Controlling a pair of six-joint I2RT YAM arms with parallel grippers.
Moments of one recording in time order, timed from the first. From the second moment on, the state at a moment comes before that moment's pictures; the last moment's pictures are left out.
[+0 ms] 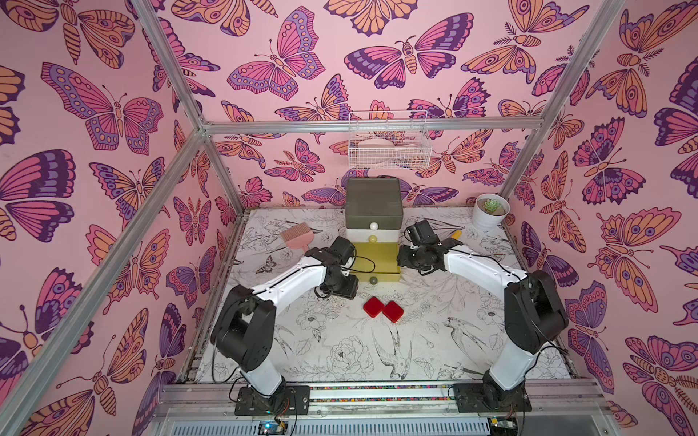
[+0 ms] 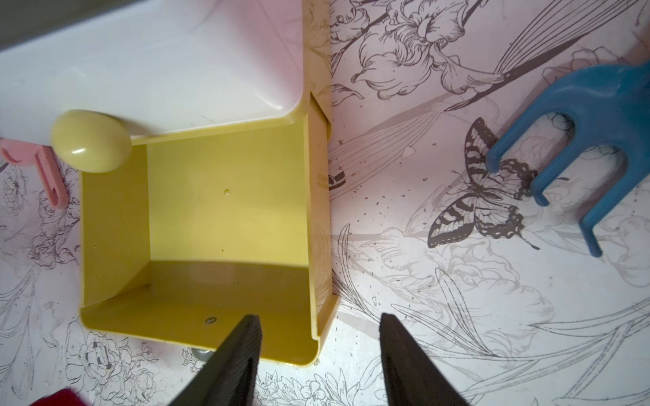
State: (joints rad) left arm -0.55 1.62 1.25 -0.85 0.16 -0.26; right arm 0.56 1.77 1.28 -0.50 0.03 0.58
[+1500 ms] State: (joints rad) left arm -0.49 1.98 1.57 -0.73 0.11 -0.44; right arm 0.56 1.76 1.21 -0.45 0.02 0.63
